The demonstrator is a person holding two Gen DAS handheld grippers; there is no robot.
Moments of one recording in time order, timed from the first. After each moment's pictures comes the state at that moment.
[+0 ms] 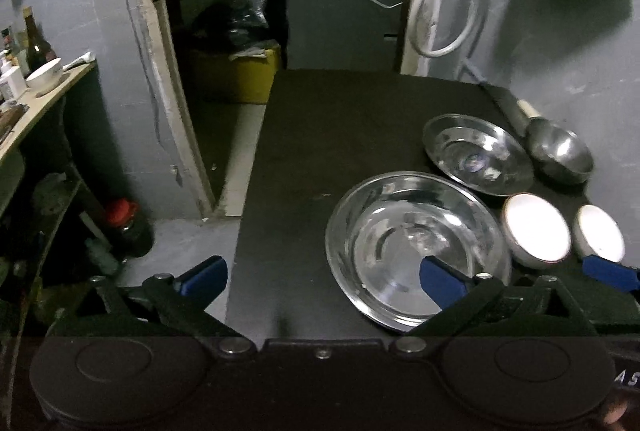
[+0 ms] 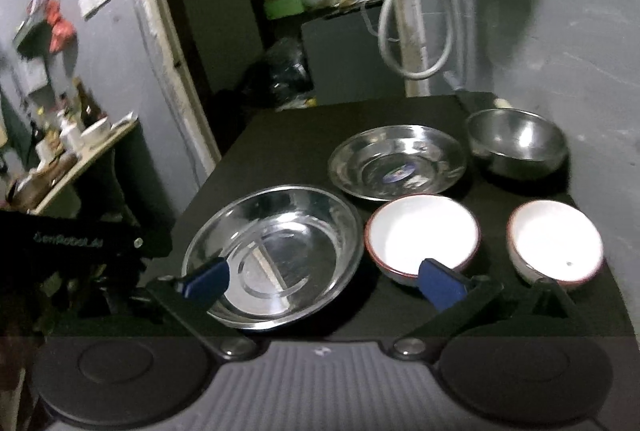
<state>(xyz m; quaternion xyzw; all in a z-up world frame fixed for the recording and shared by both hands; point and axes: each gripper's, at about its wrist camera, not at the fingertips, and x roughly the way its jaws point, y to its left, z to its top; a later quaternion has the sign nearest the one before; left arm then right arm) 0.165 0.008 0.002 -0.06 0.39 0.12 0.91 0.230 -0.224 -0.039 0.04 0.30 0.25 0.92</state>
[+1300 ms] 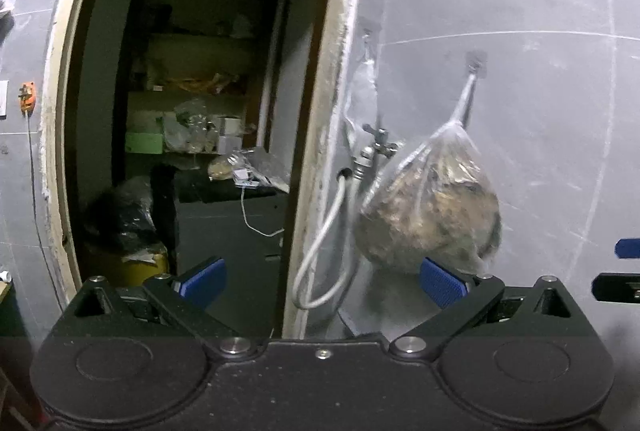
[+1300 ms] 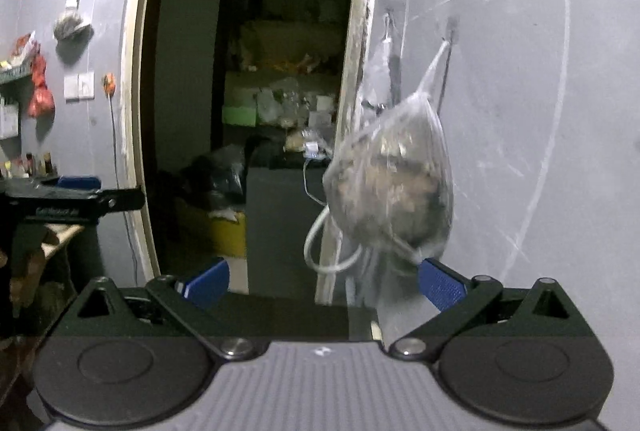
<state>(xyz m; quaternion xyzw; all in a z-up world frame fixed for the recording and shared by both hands) 0.202 0.052 0.298 -0.06 0.13 -0.05 0.99 0.208 -0.249 0.316 -0.06 0.16 0.16 0.97</state>
